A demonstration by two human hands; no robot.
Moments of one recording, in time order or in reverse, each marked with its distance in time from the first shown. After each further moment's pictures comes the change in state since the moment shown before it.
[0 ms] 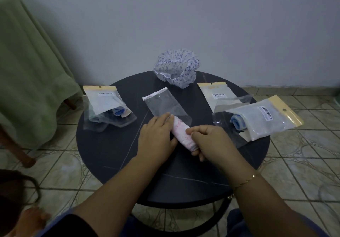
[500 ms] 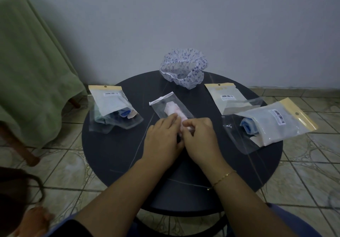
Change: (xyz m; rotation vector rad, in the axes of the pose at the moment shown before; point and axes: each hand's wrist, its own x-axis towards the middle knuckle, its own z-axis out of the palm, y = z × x) left_hand 0.004 -0.008 0.003 -0.020 0.093 0.047; right_hand 0.035 0.010 0.045 -0.168 0.193 -0.346
